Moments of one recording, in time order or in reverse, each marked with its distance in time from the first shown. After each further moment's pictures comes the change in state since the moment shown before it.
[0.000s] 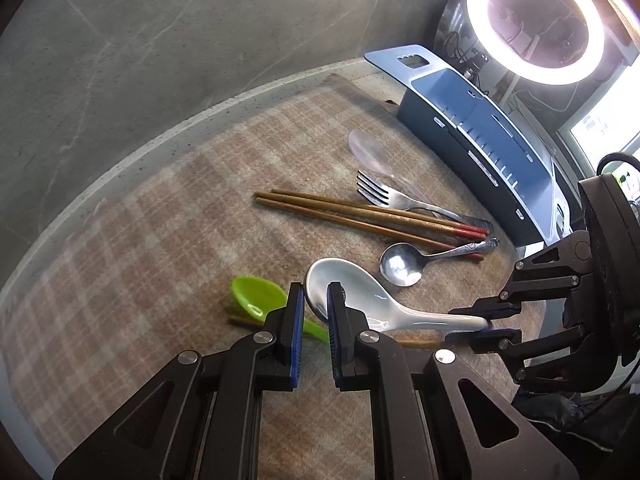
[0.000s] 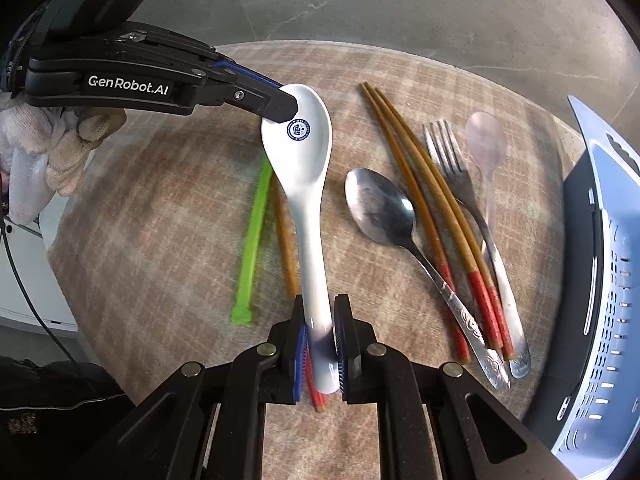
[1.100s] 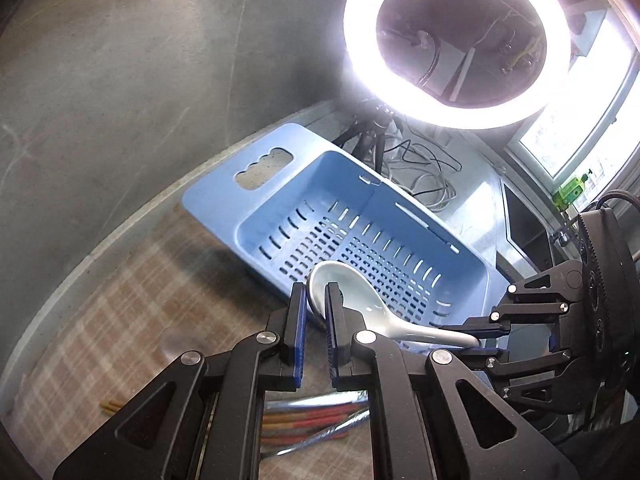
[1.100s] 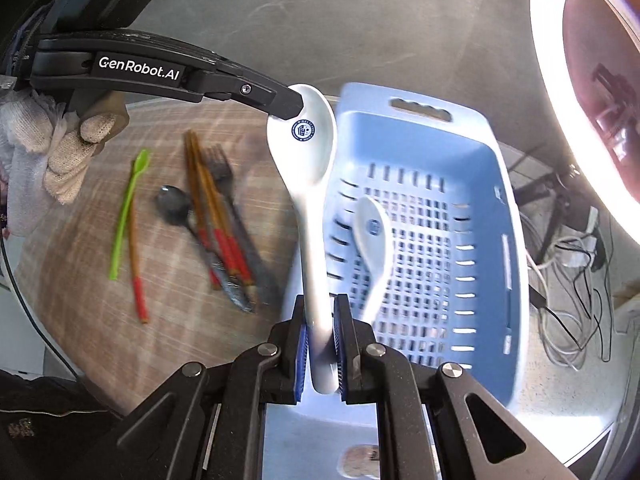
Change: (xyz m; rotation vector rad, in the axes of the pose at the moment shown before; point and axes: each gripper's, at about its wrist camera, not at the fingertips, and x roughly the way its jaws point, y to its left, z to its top) left arm 0.041 -0.143 0.134 0.161 -0.126 -0.159; right arm -0.106 -0.150 -0.070 0.174 -0.109 -0.234
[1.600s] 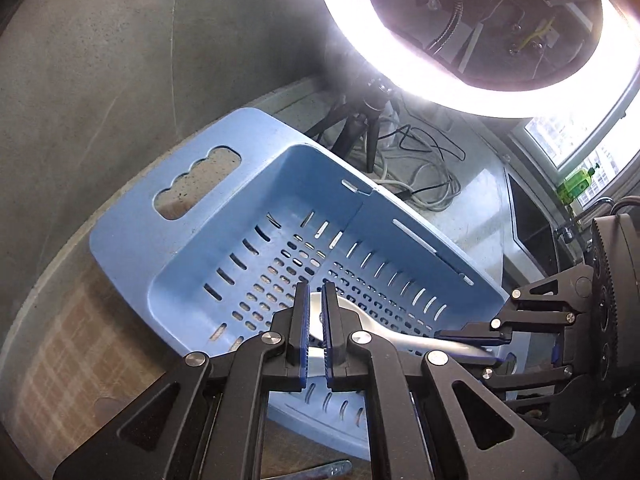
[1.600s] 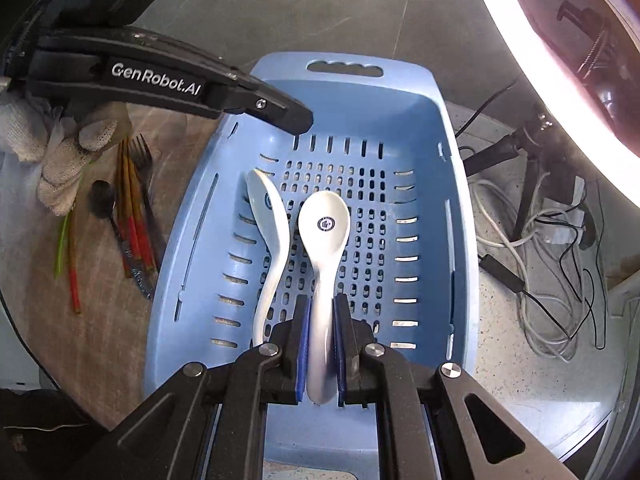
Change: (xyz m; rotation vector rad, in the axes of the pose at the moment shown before) left arm 0.077 -0.021 0.033 0.005 0.083 -0.018; right arm 0.030 -0.051 -0.008 0.025 0.050 -0.033
